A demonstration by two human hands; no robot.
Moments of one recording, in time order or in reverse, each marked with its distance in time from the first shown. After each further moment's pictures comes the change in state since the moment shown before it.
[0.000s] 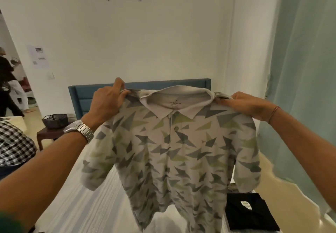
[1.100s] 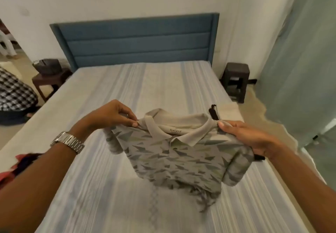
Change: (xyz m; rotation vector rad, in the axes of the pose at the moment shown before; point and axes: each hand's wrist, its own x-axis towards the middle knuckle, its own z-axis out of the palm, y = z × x) left_hand -0.158 0.027 0.030 -0.599 -1.089 -0.352; right_hand -0.091 0.143 0.157 0.432 -0.363 0.216
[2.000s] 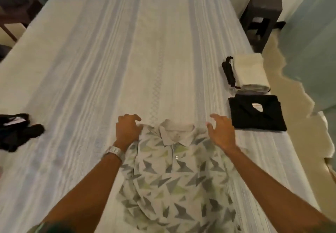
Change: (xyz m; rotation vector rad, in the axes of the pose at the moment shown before) left_hand 0.127 -0.179 0.260 0.072 0.220 -0.517; right_hand 0.205 0.234 0.078 -0.553 0.448 0.129
